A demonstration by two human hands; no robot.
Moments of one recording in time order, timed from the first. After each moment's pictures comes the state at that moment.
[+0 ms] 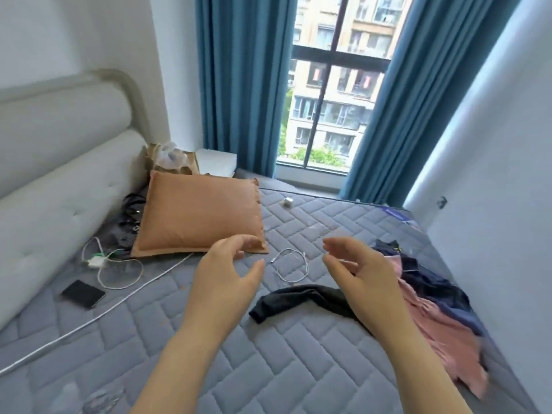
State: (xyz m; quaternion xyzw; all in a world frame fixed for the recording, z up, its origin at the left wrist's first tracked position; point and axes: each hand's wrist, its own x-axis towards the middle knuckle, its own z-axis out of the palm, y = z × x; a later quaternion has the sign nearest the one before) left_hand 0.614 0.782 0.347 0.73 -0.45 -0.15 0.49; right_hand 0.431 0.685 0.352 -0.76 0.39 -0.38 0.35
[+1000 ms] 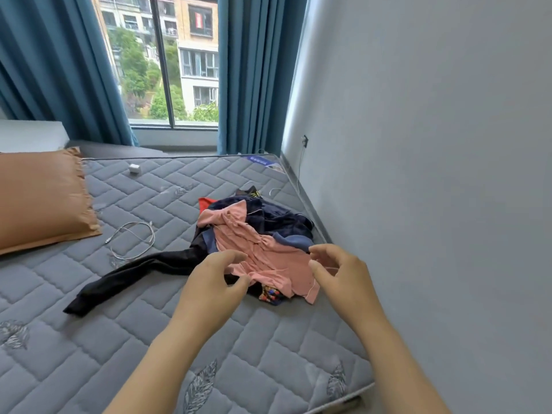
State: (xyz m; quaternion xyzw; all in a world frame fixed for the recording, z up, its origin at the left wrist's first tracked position) left_hand 0.172 0.623 0.263 0.65 -0.60 -0.29 0.35; right_hand -0.046 0.597 0.277 -0.65 0.61 -0.35 0.29
